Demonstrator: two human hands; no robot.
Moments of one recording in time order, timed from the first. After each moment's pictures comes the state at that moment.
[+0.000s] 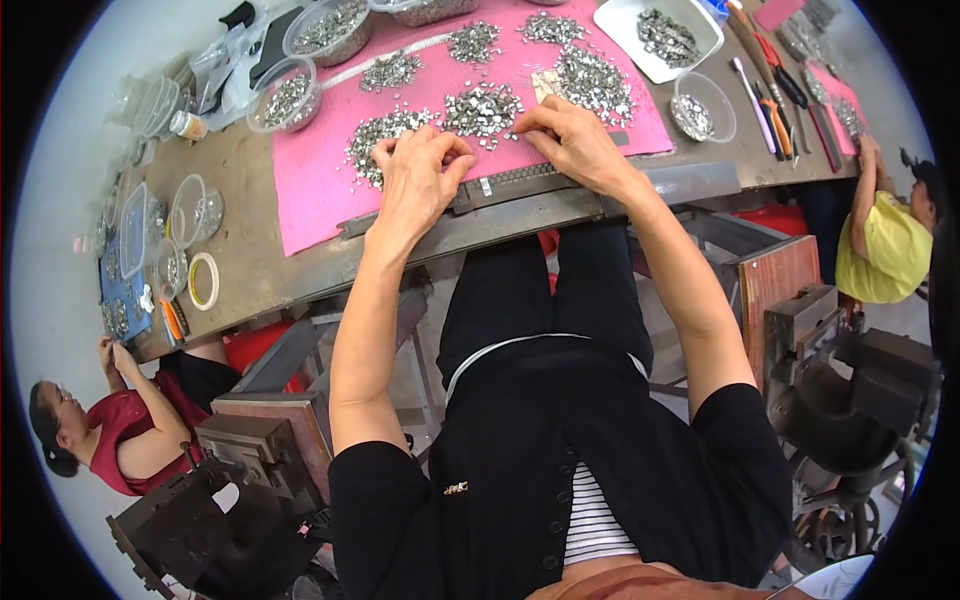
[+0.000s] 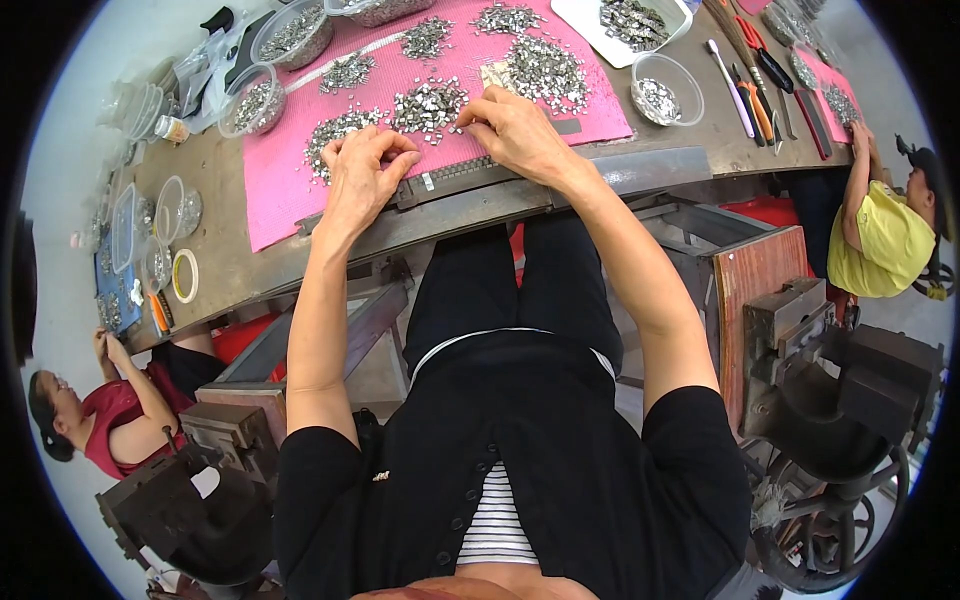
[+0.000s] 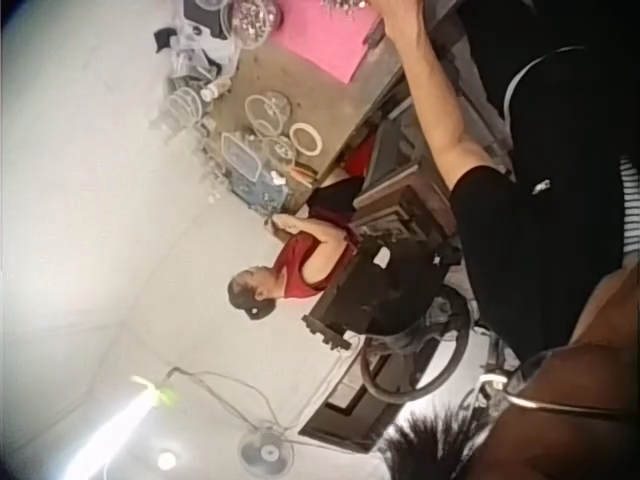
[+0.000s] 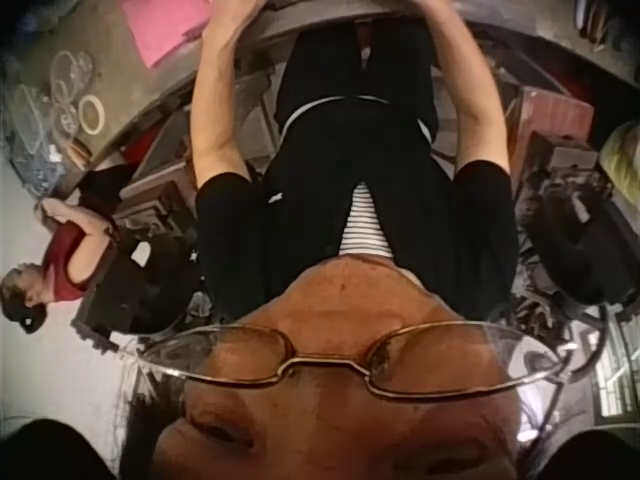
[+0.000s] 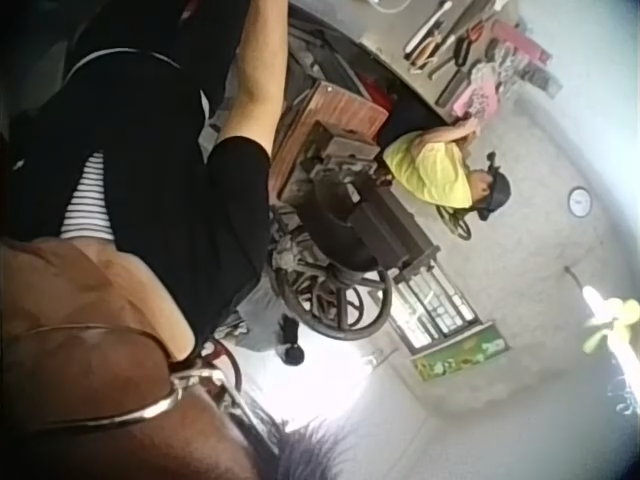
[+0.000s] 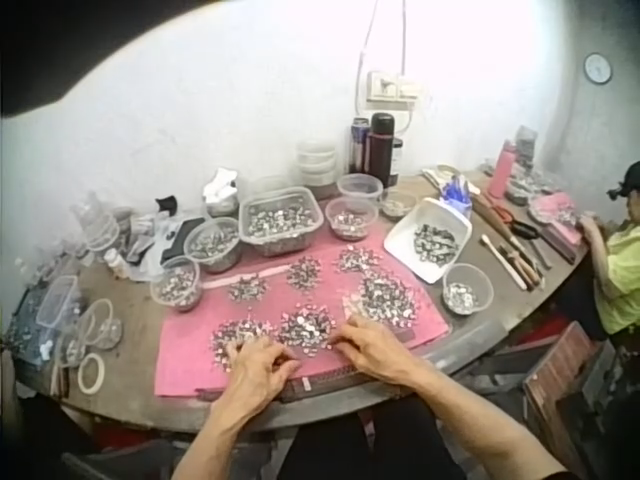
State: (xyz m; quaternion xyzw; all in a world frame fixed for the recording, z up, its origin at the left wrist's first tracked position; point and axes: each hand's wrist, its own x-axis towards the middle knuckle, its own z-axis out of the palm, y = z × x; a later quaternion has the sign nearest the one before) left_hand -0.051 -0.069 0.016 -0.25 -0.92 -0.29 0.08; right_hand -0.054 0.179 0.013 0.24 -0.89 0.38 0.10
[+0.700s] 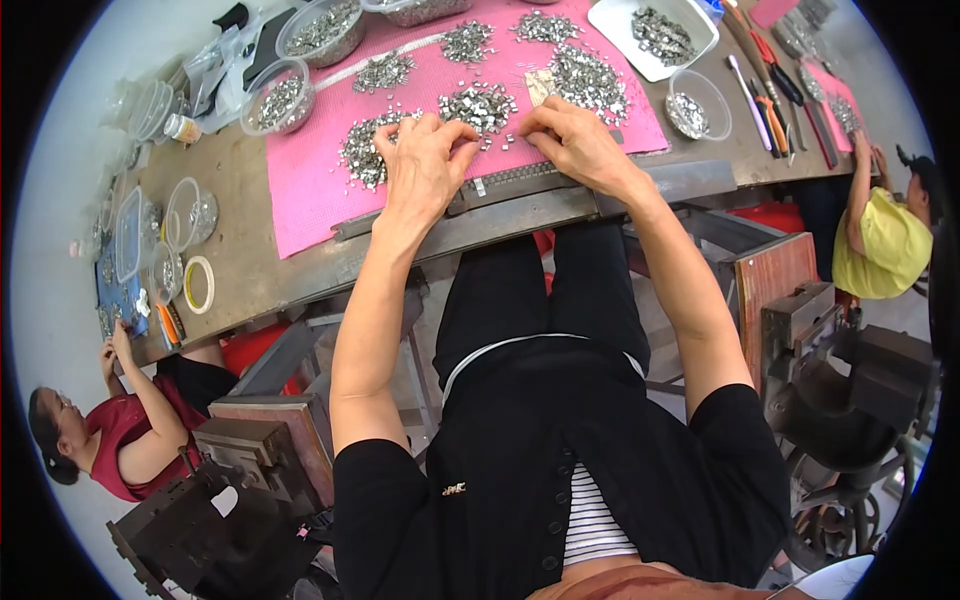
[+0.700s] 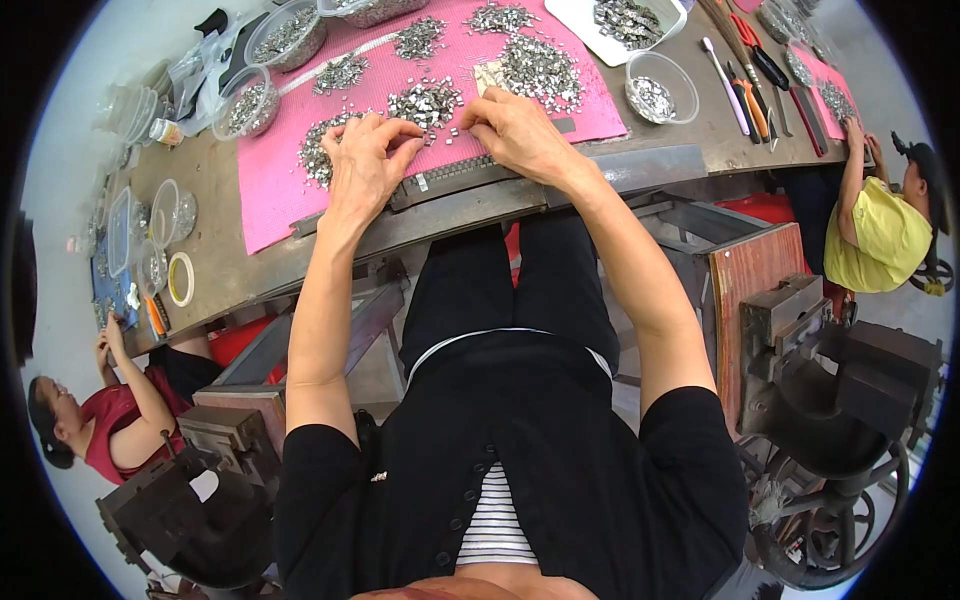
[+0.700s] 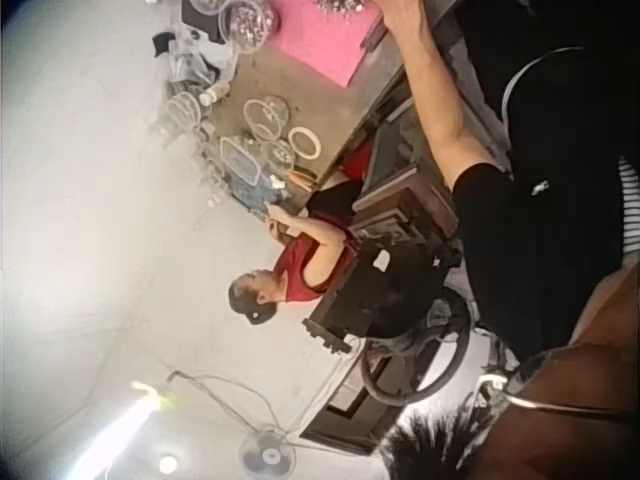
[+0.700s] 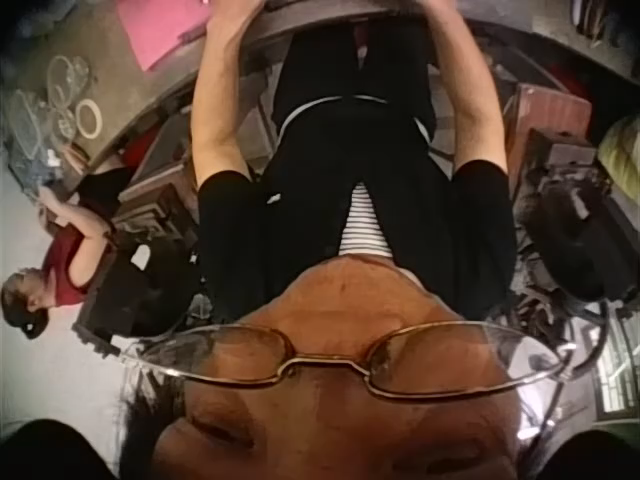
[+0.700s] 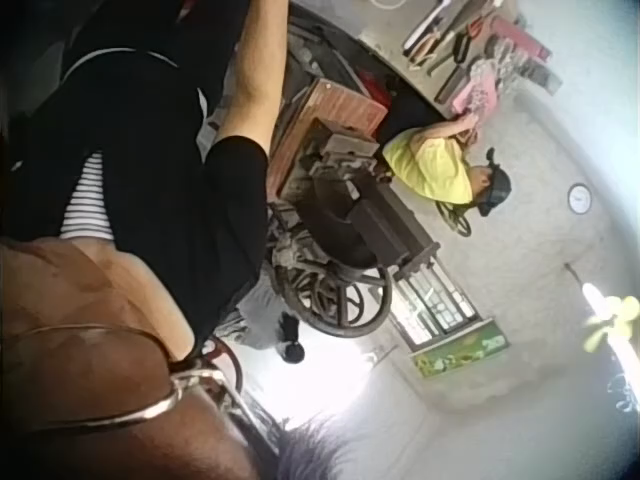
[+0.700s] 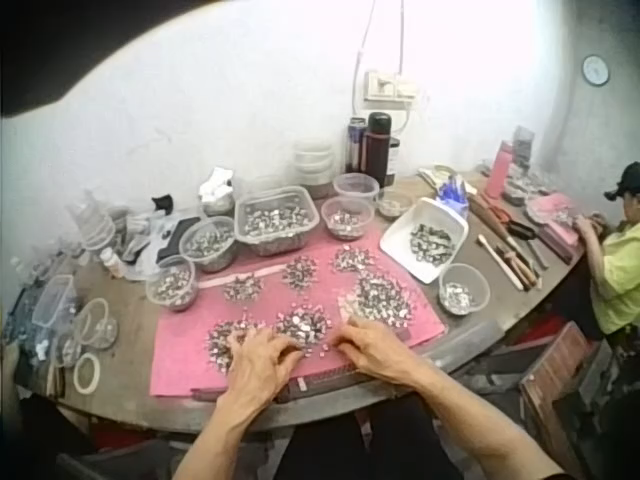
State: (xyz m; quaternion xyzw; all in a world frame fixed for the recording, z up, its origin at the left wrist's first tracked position) left_hand -0.060 -0.052 0.012 -0.26 -0.91 -0.27 0.16; right_hand -0.050 0.188 0.015 0.23 -0.89 0.38 0.08
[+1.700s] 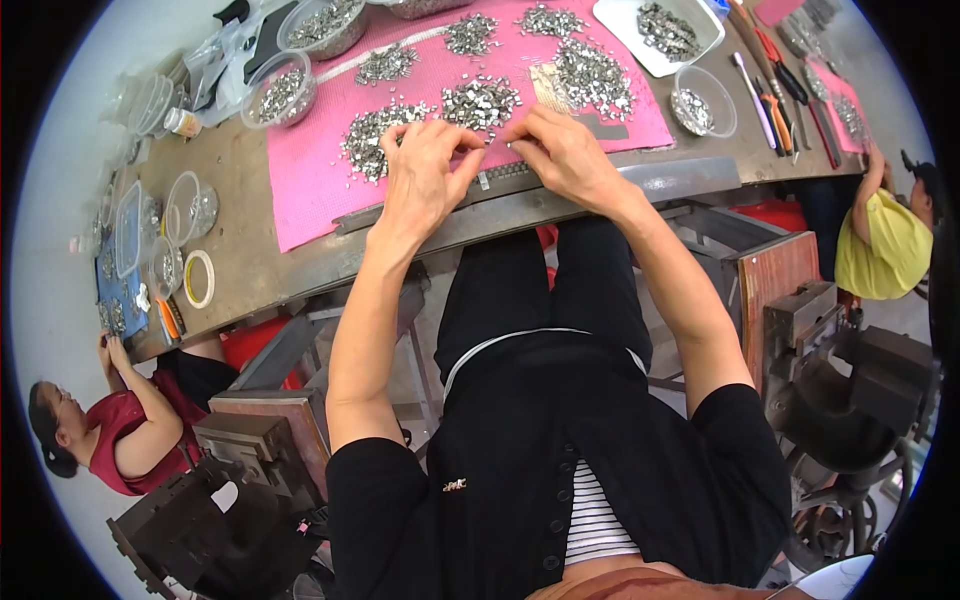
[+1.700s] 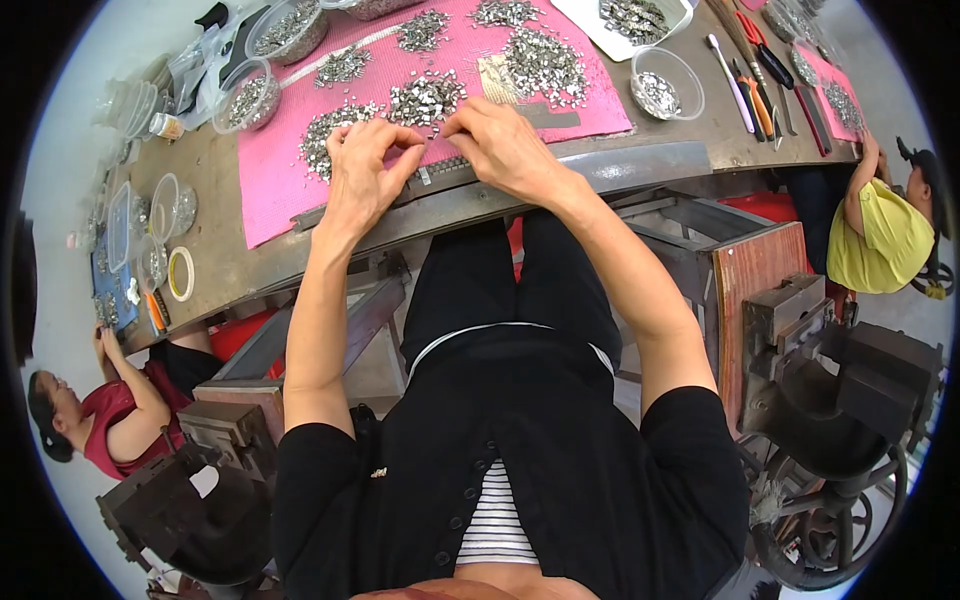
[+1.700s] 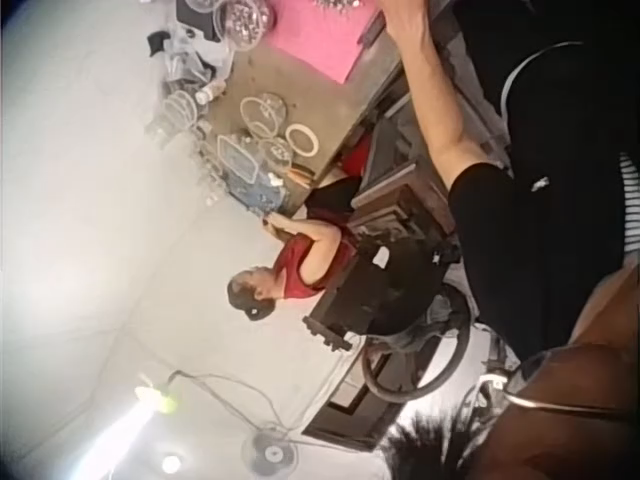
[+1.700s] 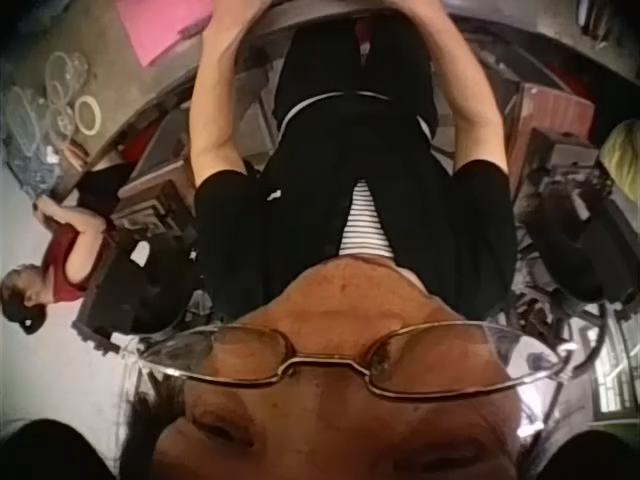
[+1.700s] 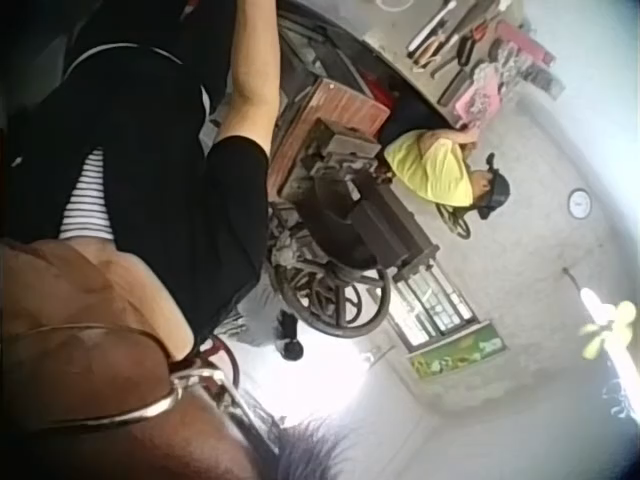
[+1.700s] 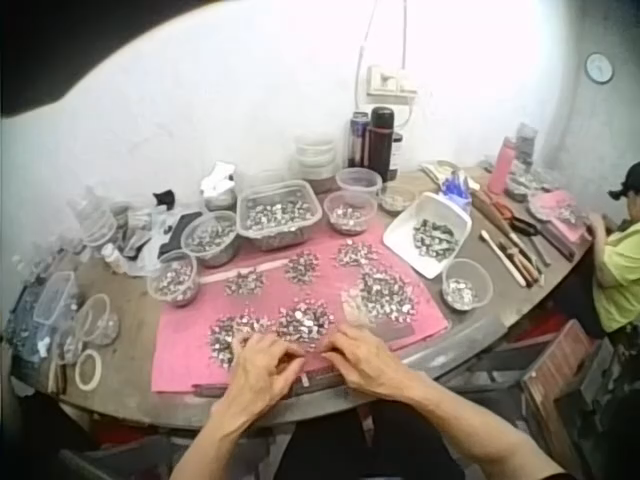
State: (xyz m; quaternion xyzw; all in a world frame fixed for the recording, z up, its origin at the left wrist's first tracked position) left_hand -0.048 -0.057 0.017 -0.31 -0.88 -0.32 0.17; right_hand -0.034 0.161 0.012 0.27 -0.87 0.37 0.15
